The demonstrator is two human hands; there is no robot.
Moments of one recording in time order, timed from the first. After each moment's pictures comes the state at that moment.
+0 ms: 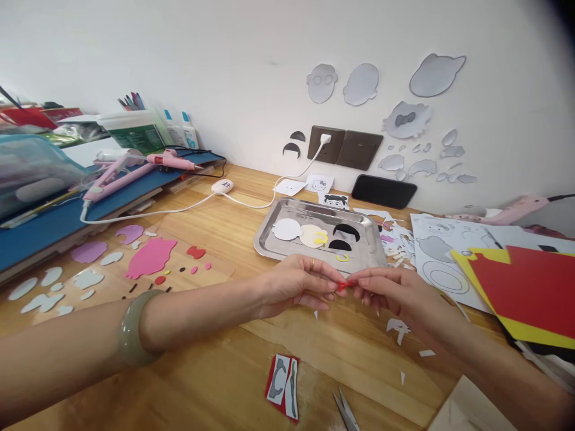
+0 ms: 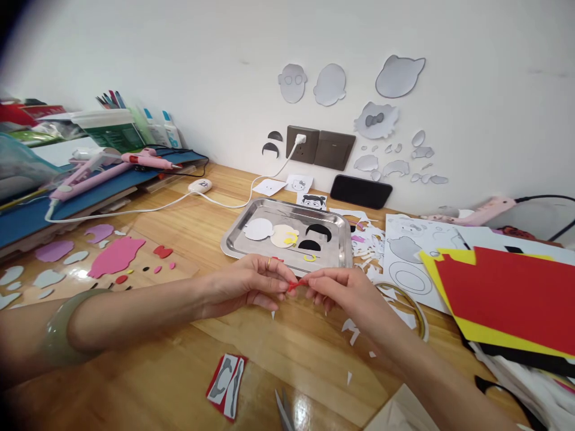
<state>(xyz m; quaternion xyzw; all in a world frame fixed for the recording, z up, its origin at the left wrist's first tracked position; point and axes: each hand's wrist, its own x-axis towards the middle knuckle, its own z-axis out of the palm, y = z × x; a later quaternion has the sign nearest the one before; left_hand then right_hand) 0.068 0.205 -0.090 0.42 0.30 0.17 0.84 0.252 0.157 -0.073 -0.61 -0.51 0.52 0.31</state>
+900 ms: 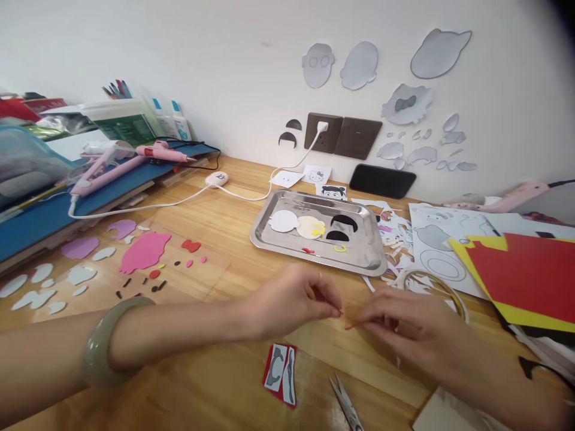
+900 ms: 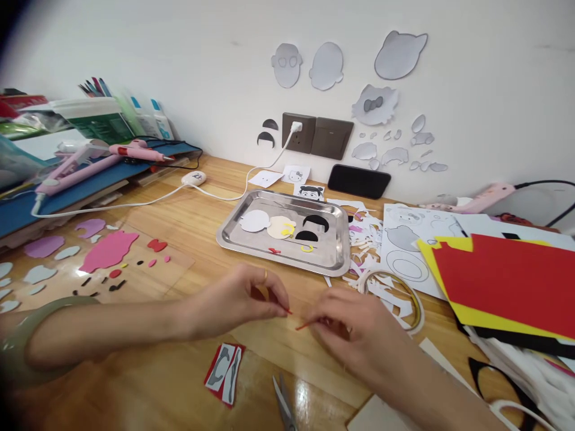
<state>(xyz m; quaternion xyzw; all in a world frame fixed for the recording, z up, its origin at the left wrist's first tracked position) 0.066 0.184 -0.091 0.64 0.32 0.18 0.67 0.260 0.121 -0.075 -0.54 -0.76 0.31 0.19</state>
